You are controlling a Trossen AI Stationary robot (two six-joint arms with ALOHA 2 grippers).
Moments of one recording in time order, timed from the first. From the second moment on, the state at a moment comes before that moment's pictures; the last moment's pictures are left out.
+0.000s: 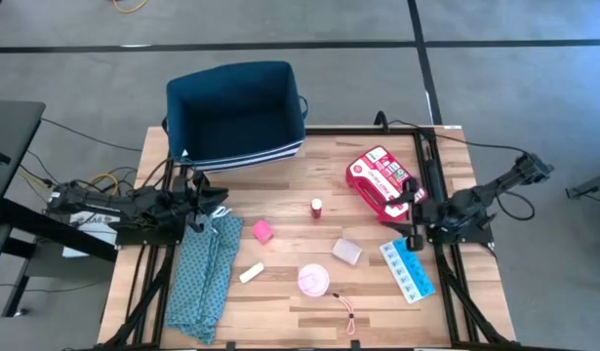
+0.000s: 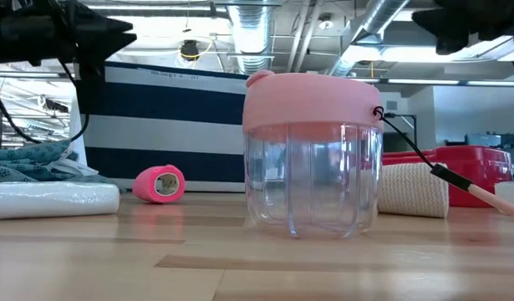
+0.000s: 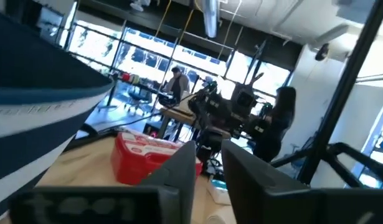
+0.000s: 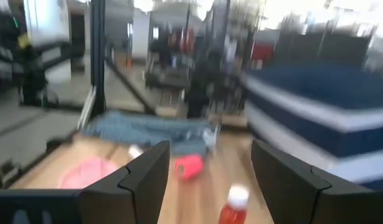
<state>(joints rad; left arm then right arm) -0.14 0.23 0.03 0.49 -0.33 -0.27 0.49 0.40 0.24 0.17 0.47 -0.18</state>
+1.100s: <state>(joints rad) -0.28 0.67 0.42 0.48 -0.47 0.11 0.43 1.29 0.53 -0.10 0.31 0.55</state>
